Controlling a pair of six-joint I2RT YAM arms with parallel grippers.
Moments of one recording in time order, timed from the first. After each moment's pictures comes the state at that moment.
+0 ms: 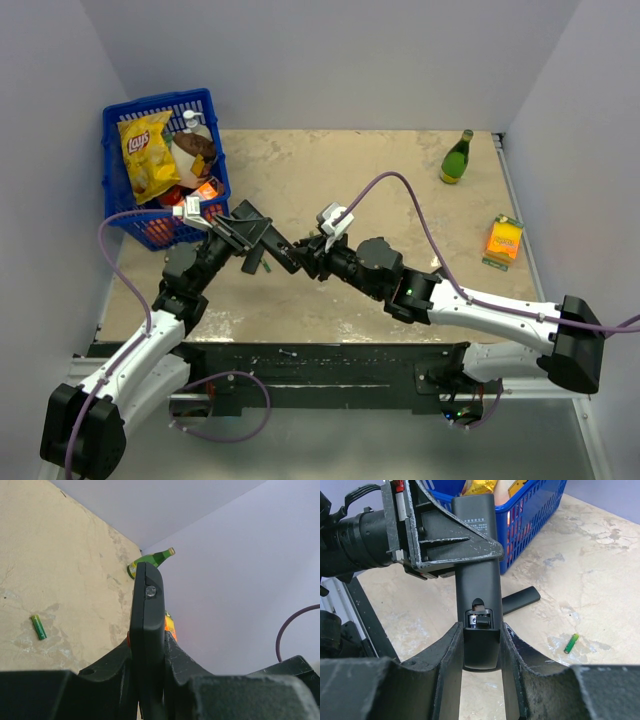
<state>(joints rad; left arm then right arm) -0.32 0.81 0.35 0.56 0.23 -1.07 1.11 1.20 0.85 0.27 0.21 0.15</state>
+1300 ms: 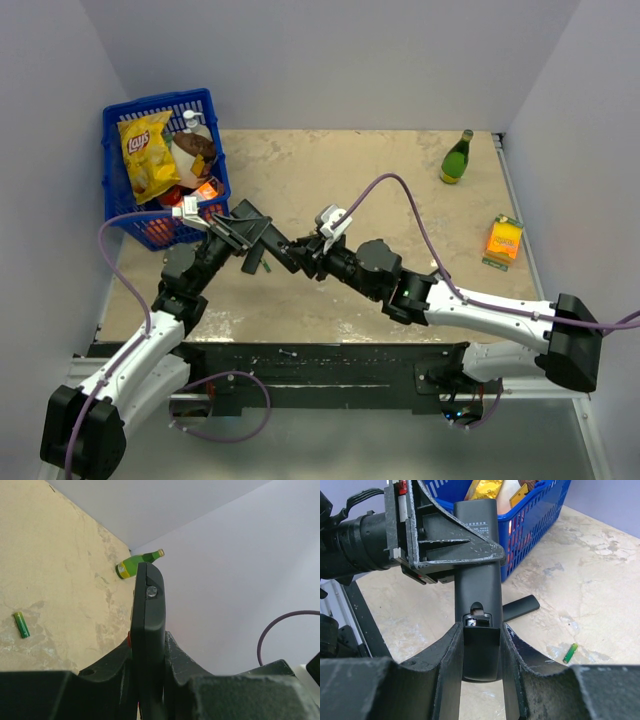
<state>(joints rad) -0.32 0.80 0.35 0.57 0.24 -1.15 1.11 1.22 0.83 0.34 0.21 0.12</state>
